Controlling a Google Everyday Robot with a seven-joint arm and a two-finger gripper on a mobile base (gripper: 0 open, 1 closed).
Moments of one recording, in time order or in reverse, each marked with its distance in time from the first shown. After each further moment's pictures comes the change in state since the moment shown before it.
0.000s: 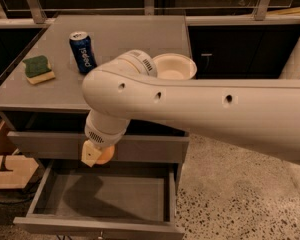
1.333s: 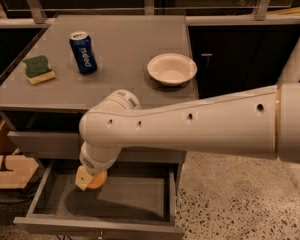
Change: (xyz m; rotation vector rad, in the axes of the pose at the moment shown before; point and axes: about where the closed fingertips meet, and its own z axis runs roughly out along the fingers) arm 0.017 0.030 0.089 -0.072 0.035 0.113
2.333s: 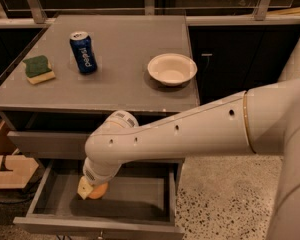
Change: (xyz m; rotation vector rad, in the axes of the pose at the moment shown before) arm 0.018 0.002 0.060 -0.018 0.013 0.126
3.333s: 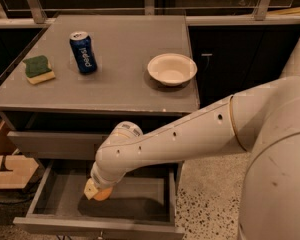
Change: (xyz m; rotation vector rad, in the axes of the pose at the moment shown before) arm 0.014 -0.025 0.041 0.016 -0.024 0.147
